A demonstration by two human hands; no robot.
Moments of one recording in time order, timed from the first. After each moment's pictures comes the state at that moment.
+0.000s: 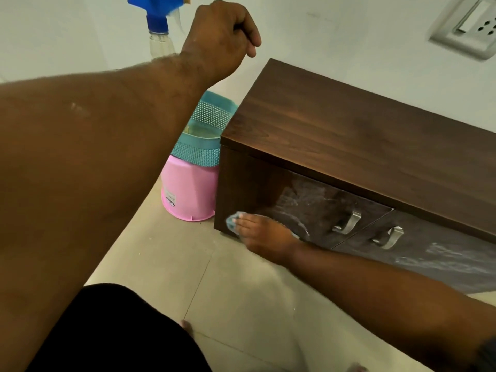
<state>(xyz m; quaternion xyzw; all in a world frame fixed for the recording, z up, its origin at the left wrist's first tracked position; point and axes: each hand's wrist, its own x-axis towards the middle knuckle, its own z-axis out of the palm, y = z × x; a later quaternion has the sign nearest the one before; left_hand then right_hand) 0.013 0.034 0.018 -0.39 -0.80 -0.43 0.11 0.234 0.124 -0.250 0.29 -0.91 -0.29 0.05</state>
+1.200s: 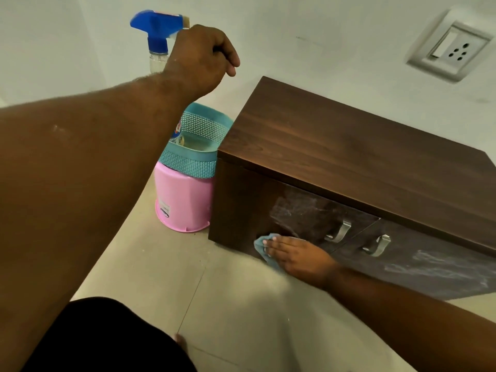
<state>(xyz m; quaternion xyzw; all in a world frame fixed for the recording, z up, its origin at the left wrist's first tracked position) -0.007 0.019 0.016 -0.36 -0.81 -0.46 0.08 0.309 0.168 -0.214 0.19 -0.96 -0.22 -0.01</state>
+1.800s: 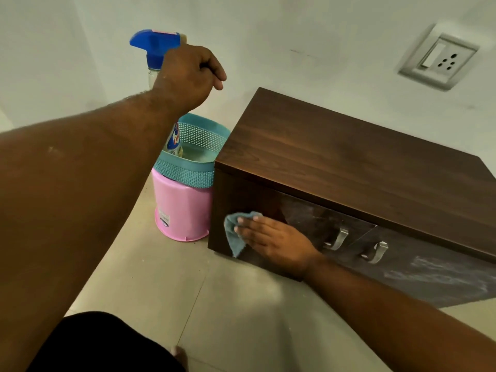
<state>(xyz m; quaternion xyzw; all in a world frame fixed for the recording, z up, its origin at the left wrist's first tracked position) -0.011 0.010 0.016 -0.33 -0.81 -0.47 0.06 0.257 0.144 -0.181 0.21 -0.96 -0.13 0.11</state>
